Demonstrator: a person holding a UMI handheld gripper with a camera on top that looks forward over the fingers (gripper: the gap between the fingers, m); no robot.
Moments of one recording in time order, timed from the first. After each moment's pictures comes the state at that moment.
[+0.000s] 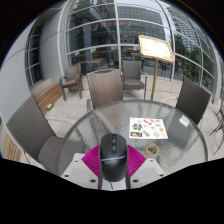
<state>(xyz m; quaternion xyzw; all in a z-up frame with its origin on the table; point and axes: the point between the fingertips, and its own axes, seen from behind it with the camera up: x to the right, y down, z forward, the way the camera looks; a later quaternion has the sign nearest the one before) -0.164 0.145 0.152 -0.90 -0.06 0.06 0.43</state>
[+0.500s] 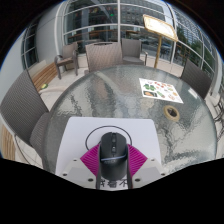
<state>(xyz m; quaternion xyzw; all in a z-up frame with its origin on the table) -0.207 0.092 -0.017 -0.94 -0.05 0.03 0.34</state>
